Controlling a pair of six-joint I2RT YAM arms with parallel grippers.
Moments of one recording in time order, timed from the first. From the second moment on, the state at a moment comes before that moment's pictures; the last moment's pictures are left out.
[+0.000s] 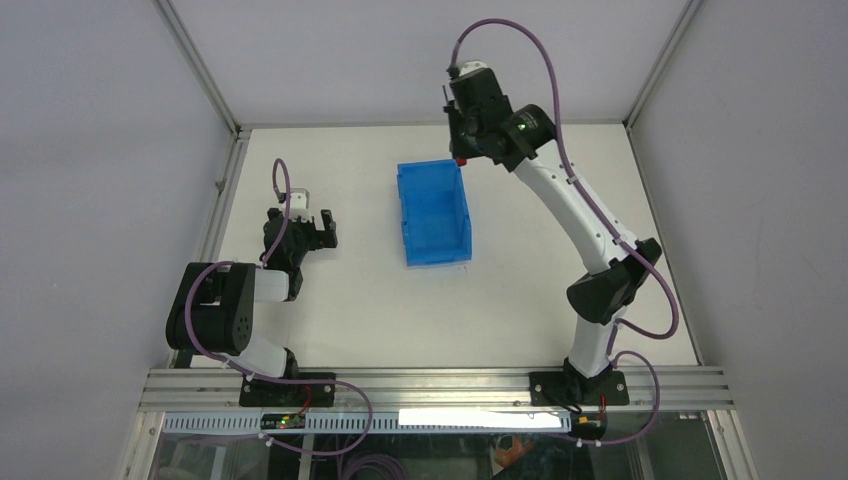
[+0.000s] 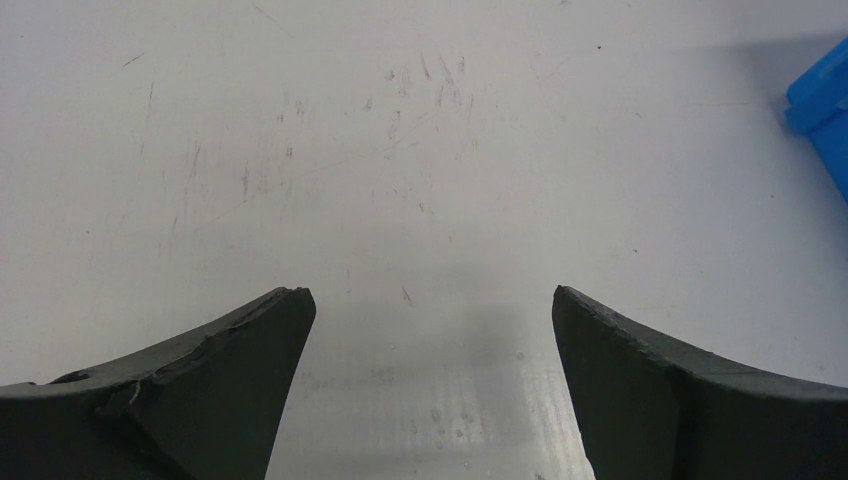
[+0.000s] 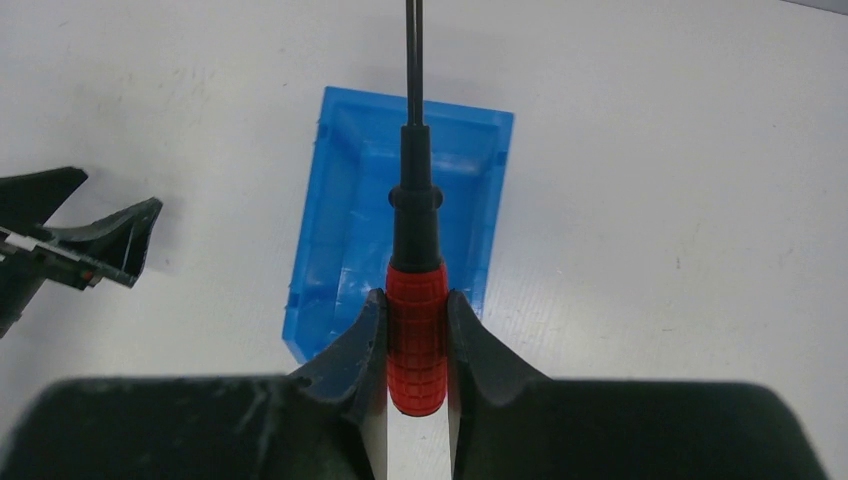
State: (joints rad) left arm -0.03 1.53 0.38 0.84 -0.01 -0.04; right arm 0.71 1.84 2.16 -1.03 0.31 0.27
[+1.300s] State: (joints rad) left arm -0.03 1.53 0.38 0.84 -0.01 -0.04; right arm 0.80 2.07 1.82 -0.81 0.38 0.38
